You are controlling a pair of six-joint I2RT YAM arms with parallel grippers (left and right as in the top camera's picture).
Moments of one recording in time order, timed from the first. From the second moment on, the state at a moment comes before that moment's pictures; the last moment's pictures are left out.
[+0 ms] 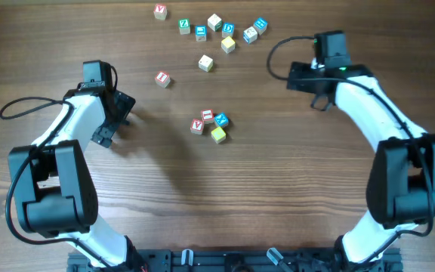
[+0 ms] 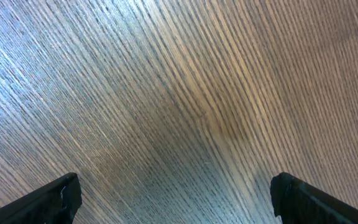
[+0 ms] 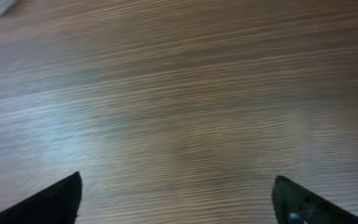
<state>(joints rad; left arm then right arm) 0.10 1.84 1.12 -0.61 -0.15 -0.96 0.12 1.86 1.29 -0.48 0.09 0.28</state>
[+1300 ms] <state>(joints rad) -0.32 2.02 1.41 -0.82 0.05 -0.46 0.10 1.86 1.29 -0.48 0.09 0.28</state>
